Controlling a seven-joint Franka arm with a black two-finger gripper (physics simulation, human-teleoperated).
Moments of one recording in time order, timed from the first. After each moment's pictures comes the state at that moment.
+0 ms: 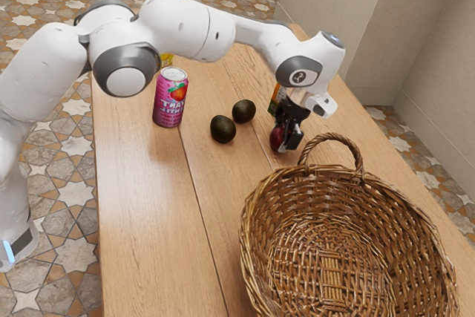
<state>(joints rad) -0.15 0.53 0.29 -1.36 -0.07 1.78 0.19</state>
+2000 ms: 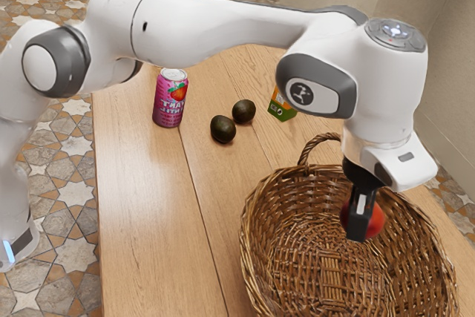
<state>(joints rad) -0.34 0.43 -0.50 -1.01 0.36 1.63 -0.14</state>
